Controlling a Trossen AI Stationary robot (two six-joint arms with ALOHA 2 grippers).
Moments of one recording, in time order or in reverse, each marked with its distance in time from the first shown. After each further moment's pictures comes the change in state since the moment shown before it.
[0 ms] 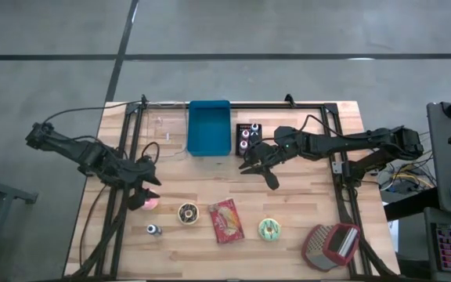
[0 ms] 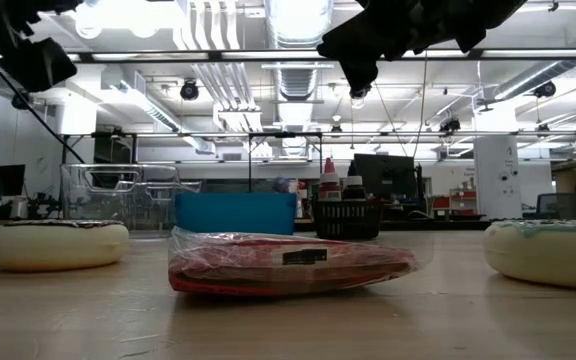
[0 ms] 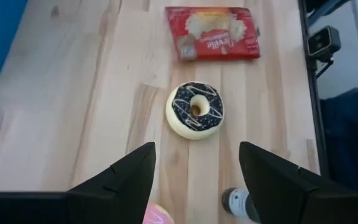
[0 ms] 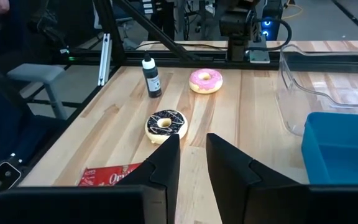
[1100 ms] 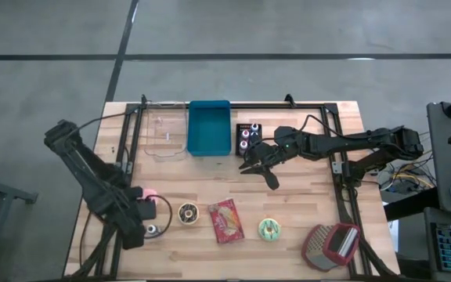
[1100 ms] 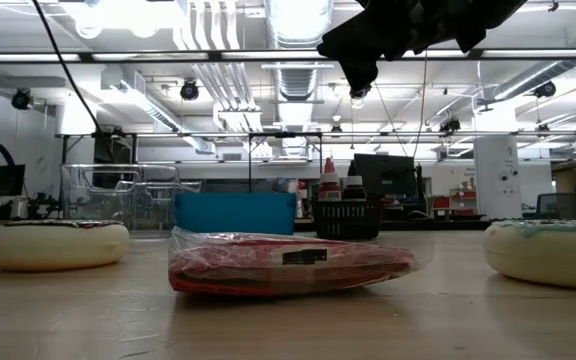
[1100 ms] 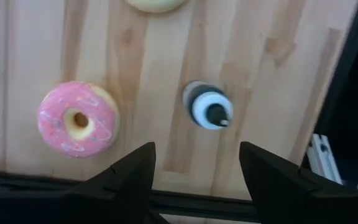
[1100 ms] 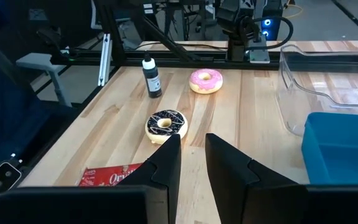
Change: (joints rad) left arm -0.462 0.583 0.362 -0.318 0.031 -0.492; right arm 0.000 0.000 0.000 0.000 0.000 0.002
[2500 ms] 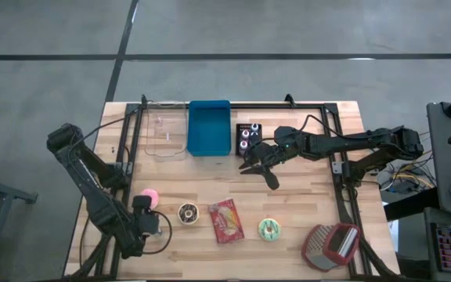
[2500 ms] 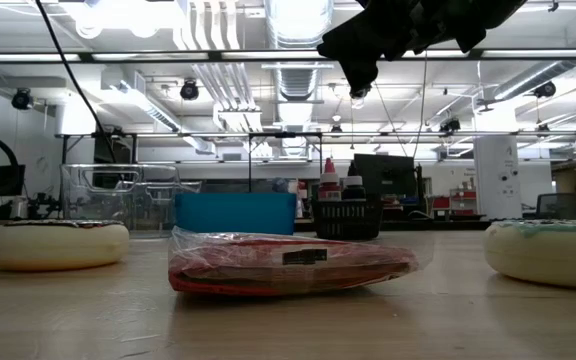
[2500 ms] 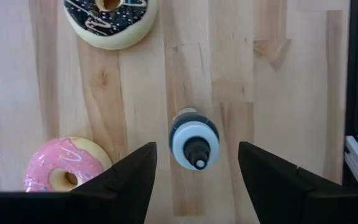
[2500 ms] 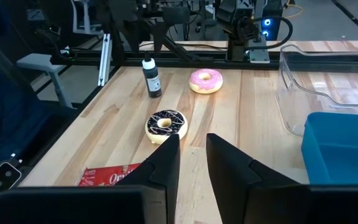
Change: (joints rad) left arm -0.092 0.069 -0.095 0.189 -0.130 0.163; right arm 0.000 0.000 0.000 0.000 0.000 -0.002
